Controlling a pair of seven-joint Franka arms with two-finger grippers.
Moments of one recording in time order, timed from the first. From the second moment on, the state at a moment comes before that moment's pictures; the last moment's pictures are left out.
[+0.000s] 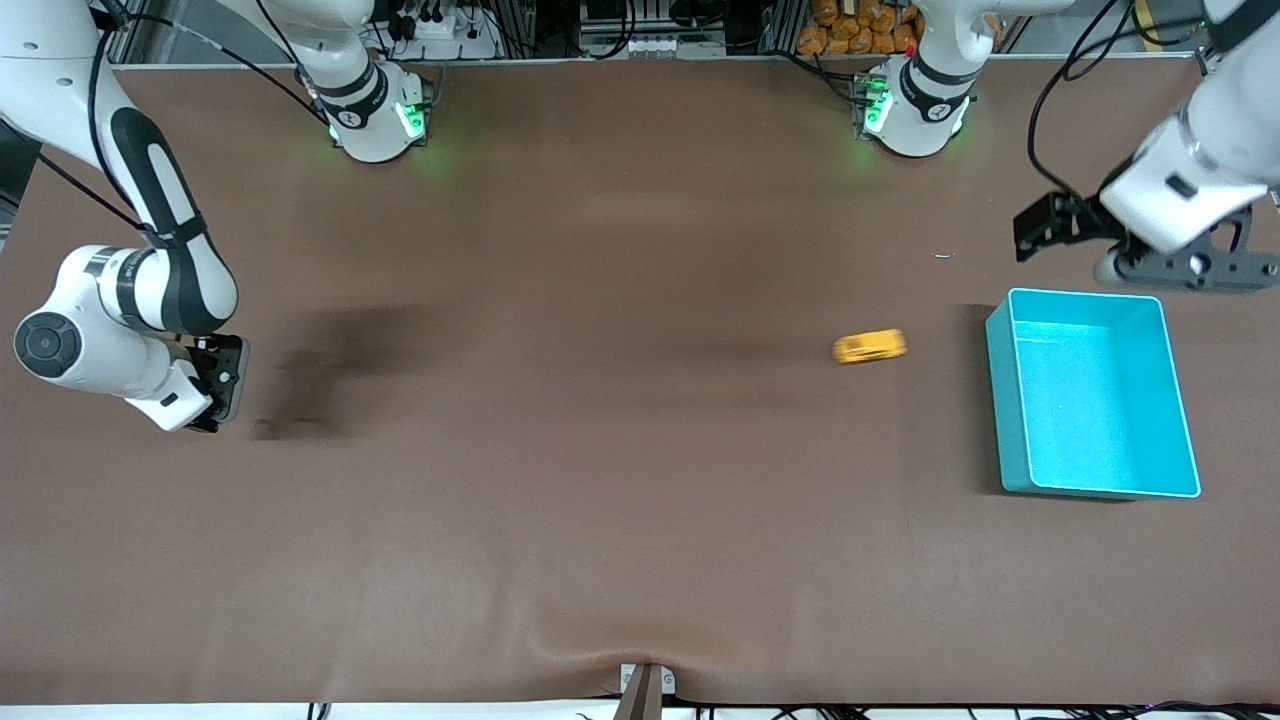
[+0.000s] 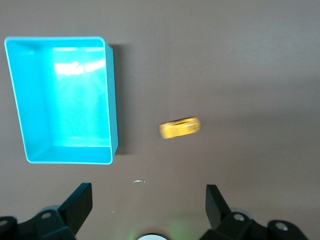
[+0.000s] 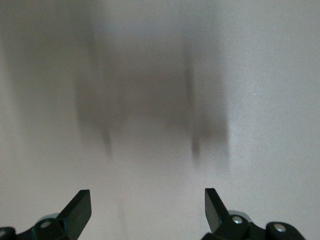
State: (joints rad) left arm -0.06 0.06 -0.11 -1.54 0.02 1.49 -0.14; right arm -0.24 0.43 0.03 -2.00 -0.16 2.29 -1.59
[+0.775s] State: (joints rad) left arm -0.06 0.01 -0.16 -1.96 0.02 1.69 -0.68; right arm -0.23 0.42 0.06 -1.63 0.02 1.95 -1.36
